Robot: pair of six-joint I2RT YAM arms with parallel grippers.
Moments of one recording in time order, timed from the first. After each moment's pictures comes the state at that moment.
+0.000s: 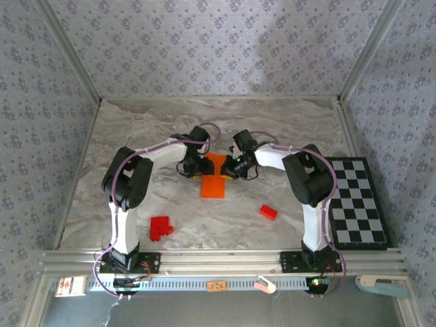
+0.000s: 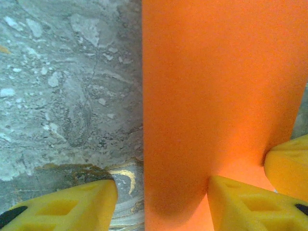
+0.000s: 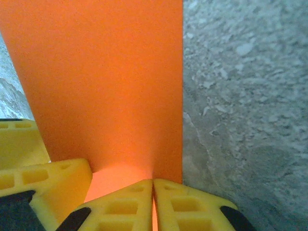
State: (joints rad) left arm -0.58 1.99 1.36 -0.71 0.19 -0.57; right arm 0.52 2.03 1.24 -0.37 -0.54 0.69
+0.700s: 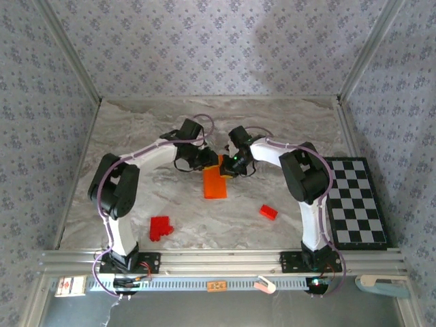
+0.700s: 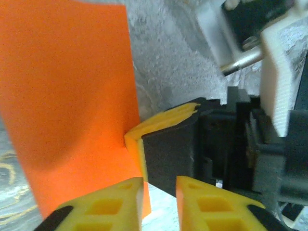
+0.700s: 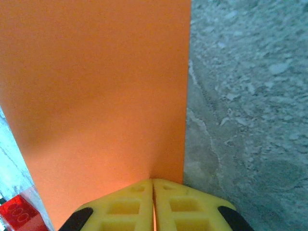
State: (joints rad) left arm -0.55 1.86 1.29 -0.49 0.50 -0.68; right arm 0.53 2.08 1.37 -0.55 -0.50 0.54
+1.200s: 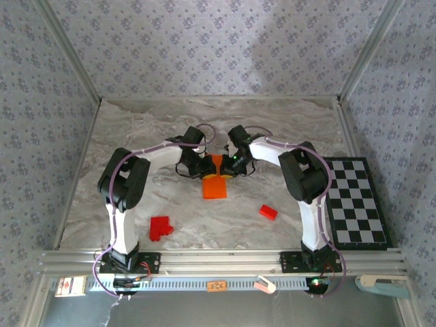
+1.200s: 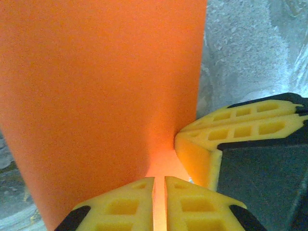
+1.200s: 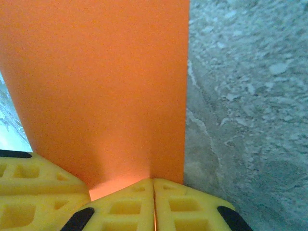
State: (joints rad) left arm -0.54 1.95 1.27 -0.52 0.50 -0.68; right arm 0.53 2.10 1.41 -0.60 -0.49 0.54
